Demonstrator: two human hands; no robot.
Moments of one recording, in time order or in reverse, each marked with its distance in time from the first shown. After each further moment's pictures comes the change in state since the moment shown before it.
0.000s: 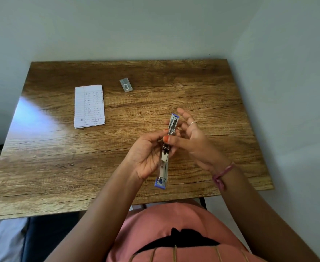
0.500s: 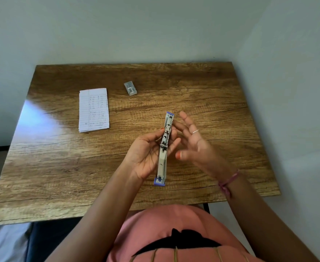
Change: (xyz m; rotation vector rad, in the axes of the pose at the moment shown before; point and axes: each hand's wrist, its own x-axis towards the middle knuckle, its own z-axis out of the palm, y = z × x) left_hand 0.003 0.019 -0.006 -0.104 0.018 0.020; right_hand 0.001 0.013 -0.011 -0.037 -0.230 -0.097
